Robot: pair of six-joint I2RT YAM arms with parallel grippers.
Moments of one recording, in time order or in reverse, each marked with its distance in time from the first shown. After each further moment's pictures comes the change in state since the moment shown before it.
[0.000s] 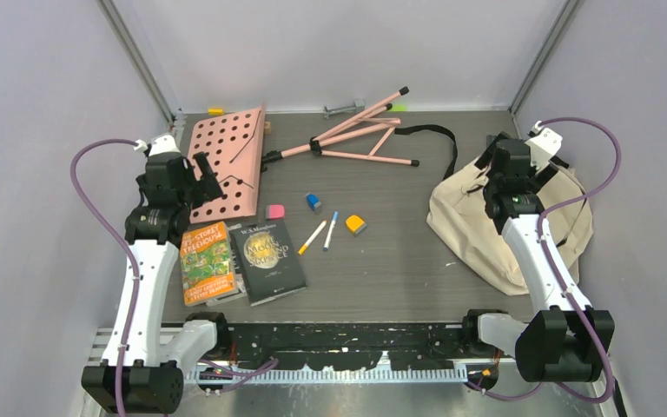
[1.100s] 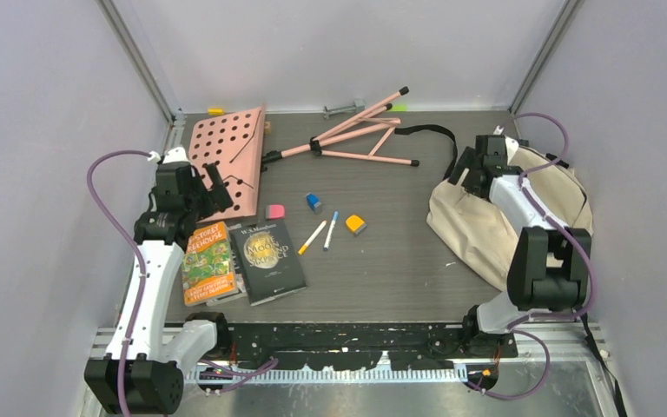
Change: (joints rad) left arm 0.000 -0.003 -0.110 0.024 0.111 -0.050; right arm -0.023 0.363 0.124 -0.188 -0.291 0.006
